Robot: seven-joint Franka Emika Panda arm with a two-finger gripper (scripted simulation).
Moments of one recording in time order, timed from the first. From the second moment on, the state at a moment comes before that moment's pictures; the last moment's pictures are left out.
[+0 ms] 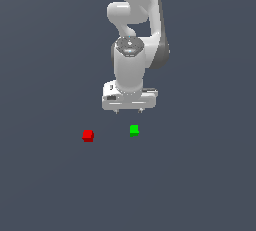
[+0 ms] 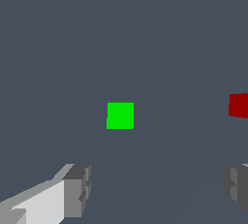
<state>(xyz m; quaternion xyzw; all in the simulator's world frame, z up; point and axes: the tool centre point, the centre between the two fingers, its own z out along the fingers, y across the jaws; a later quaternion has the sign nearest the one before) -0.007 0.003 0.162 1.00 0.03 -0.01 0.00</state>
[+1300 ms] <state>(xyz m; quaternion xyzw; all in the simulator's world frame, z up) 0.029 -0.157 0.086 1.00 0.02 0.00 0.00</state>
